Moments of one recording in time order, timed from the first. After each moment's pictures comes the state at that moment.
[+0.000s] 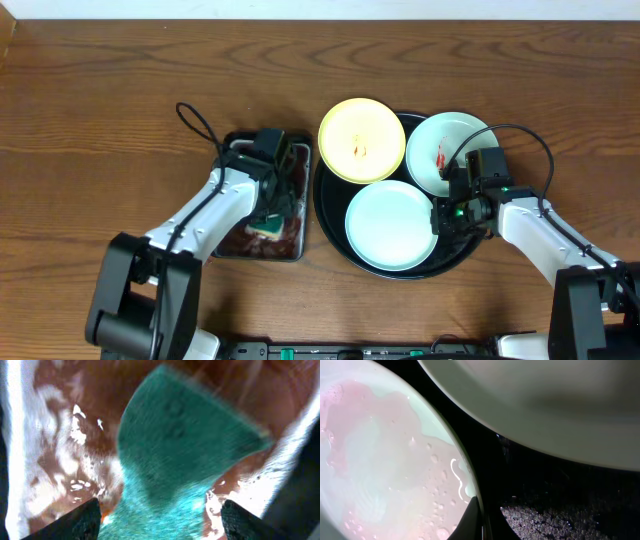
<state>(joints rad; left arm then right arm) -0.35 1.66 0.98 -0.77 -0.04 -0.54 0.12 1.56 0.72 -0.51 -0.30 0.13</state>
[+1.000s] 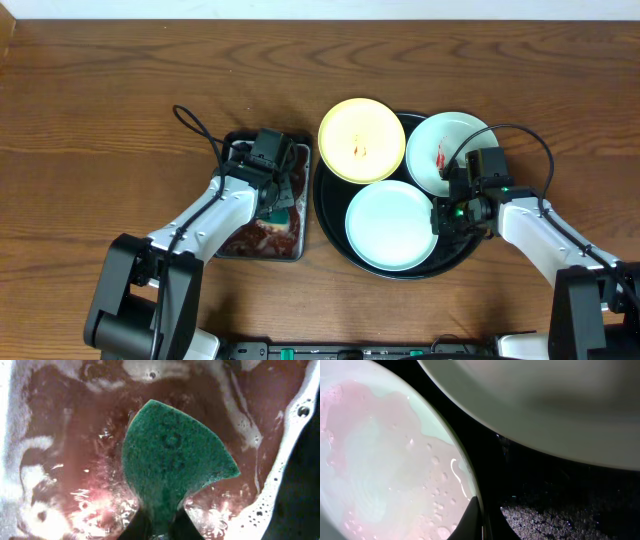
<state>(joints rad) -0.35 1.65 0.90 -0.55 -0.07 -0.56 0.12 1.56 0.72 -0.51 -0.30 0.13</state>
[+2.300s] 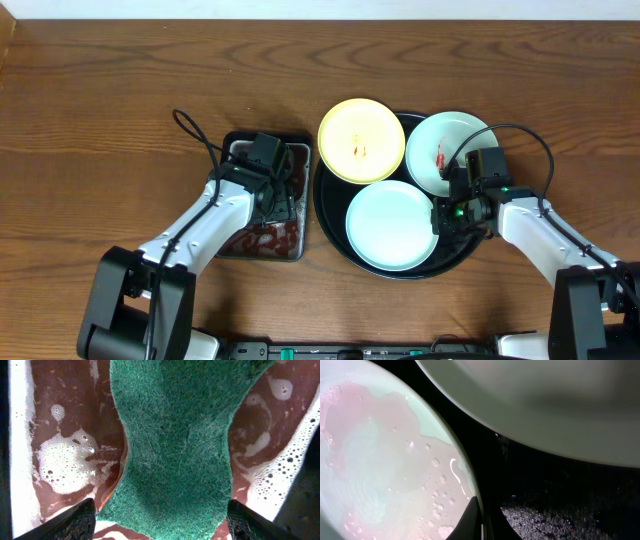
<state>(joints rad) -0.35 1.61 0.90 -0.70 -0.05 -0.49 0.12 1.56 0.72 -0.51 -0.29 0.13</state>
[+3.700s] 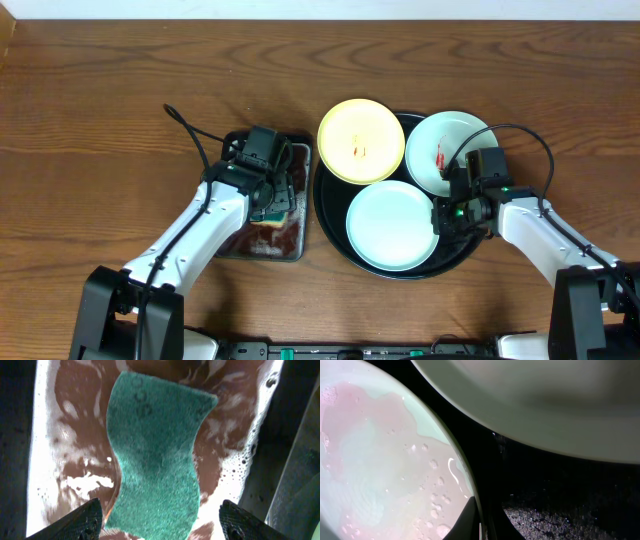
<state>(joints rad) -0.35 1.54 0.93 -0.69 -0.05 -0.49 0.12 1.56 0.72 -0.51 -0.28 0.13</state>
